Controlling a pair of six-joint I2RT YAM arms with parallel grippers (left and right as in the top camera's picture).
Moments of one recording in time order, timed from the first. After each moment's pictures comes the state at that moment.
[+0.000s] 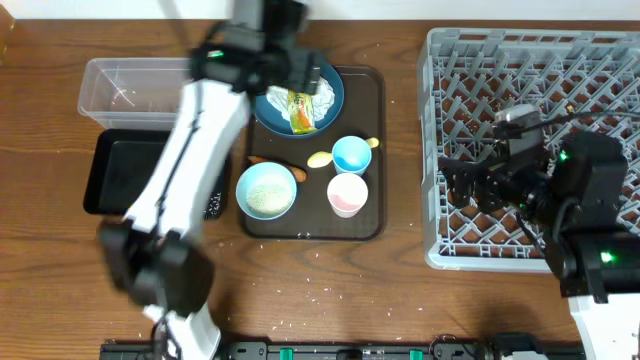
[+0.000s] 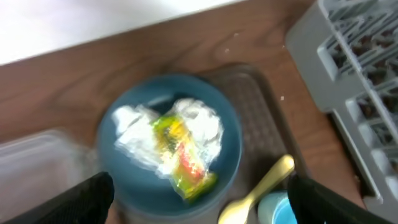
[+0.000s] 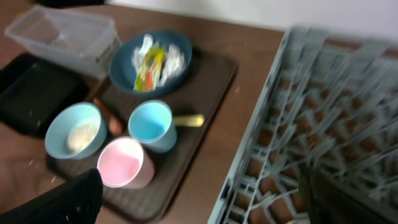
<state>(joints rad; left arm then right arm) -0.30 1.90 1.83 -0.78 0.12 0.02 0.06 0.98 1.04 -0.70 -0.41 -0.06</state>
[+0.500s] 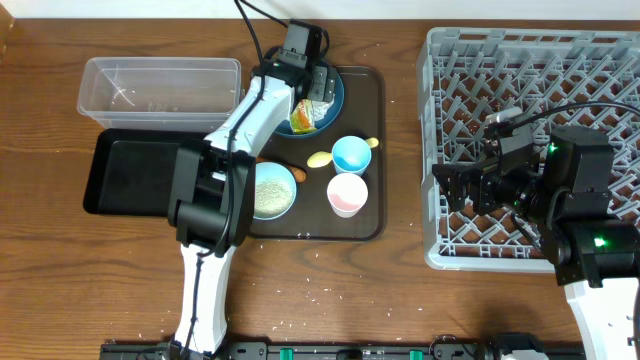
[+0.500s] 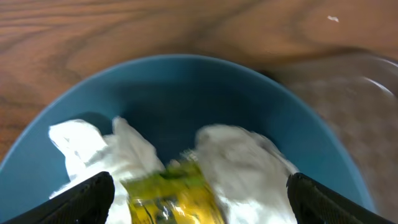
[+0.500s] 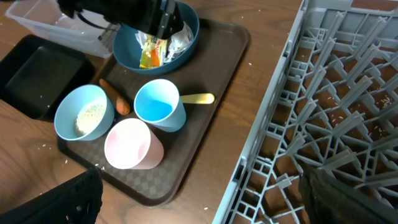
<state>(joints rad) -0.32 2.30 1.84 -0.47 -0.11 -0.13 0.06 1.03 1.04 -0.75 -0.43 -0.06</state>
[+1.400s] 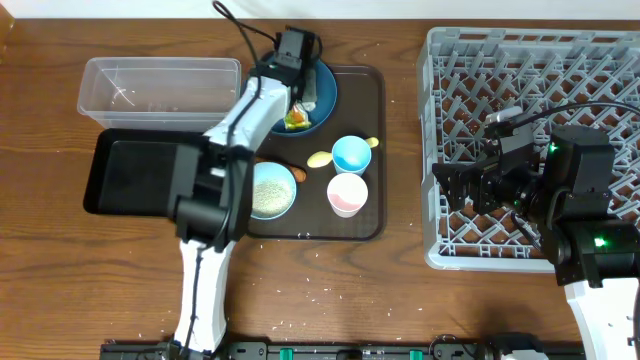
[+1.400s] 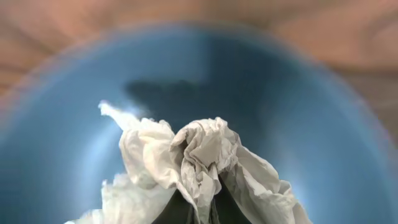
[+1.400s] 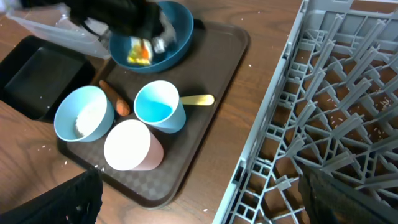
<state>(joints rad) -0.30 2.28 1.83 -0.53 -0.15 -0.31 0.06 1.03 1.04 -0.74 -0.43 -0.06</state>
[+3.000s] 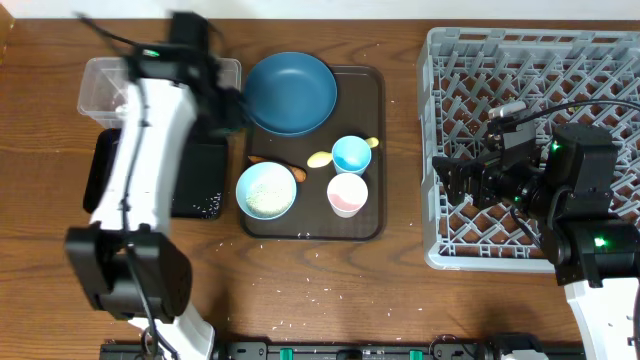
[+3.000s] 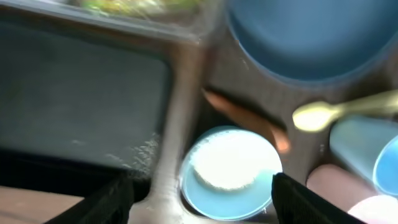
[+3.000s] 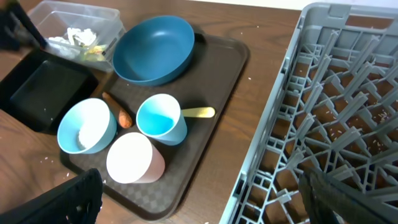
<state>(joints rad) -0.11 1.83 1.72 -1.27 0.06 -0.26 0.06 1.03 1.04 -0.69 -0.44 -0.03</state>
